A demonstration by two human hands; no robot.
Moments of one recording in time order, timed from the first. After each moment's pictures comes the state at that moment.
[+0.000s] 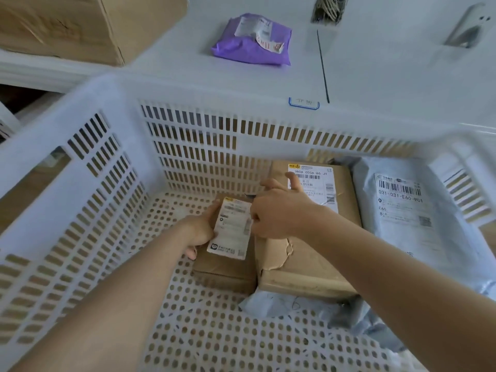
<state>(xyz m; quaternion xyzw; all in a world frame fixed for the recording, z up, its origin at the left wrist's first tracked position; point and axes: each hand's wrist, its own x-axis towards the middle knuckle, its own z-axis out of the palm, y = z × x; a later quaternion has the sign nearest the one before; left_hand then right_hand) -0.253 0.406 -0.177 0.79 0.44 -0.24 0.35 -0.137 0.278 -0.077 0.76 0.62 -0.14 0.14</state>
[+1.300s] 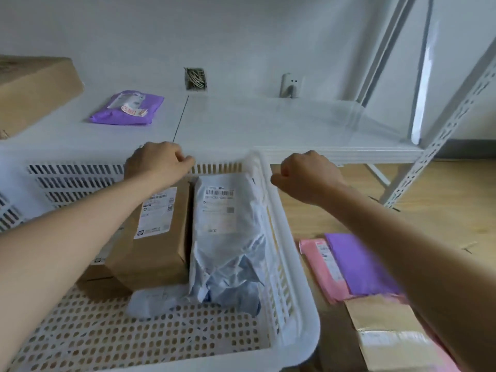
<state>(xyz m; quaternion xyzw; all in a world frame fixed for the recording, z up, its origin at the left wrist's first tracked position) -0.136 0.223 0.041 0.91 0.34 0.19 0.12 -0.011 0.008 0.060 0.91 0.40 0.08 -0.09</state>
